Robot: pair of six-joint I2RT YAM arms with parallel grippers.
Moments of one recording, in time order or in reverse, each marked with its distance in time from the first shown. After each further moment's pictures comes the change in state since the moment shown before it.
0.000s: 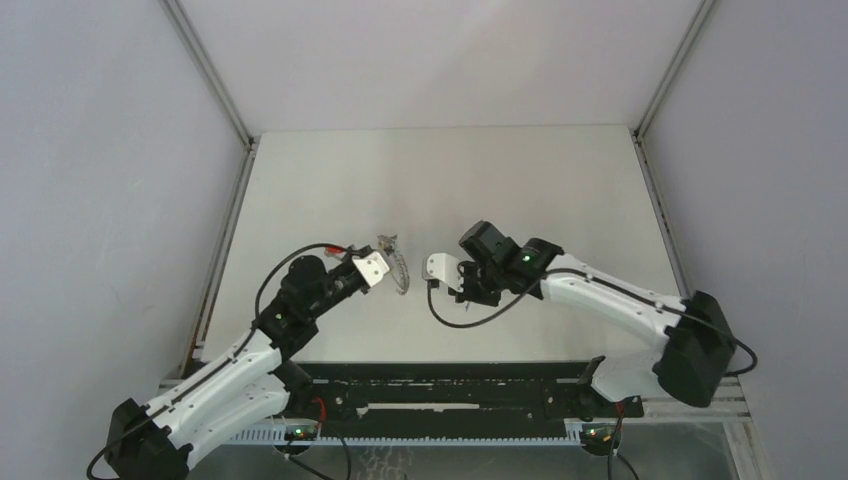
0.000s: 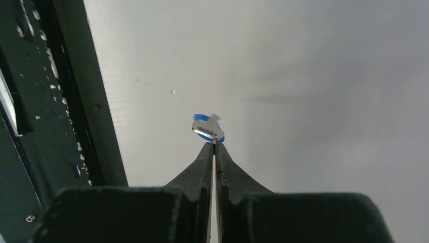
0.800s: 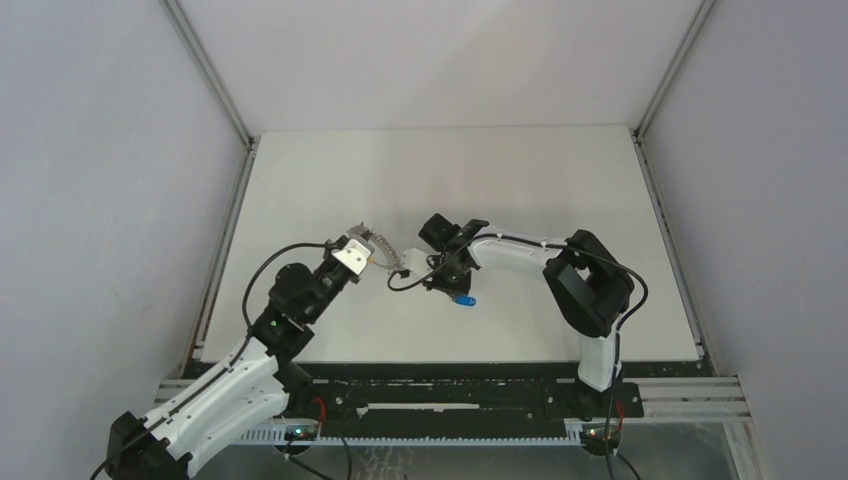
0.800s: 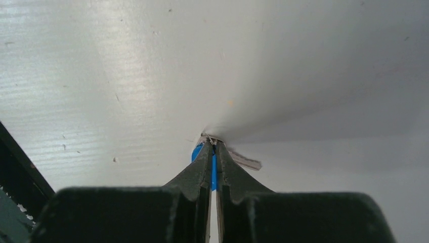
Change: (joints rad) left arm 0.031 -0.079 -0.047 0.124 -0.277 -0.084; right arm -0.056 0.603 0.245 -0.001 0.019 0.011
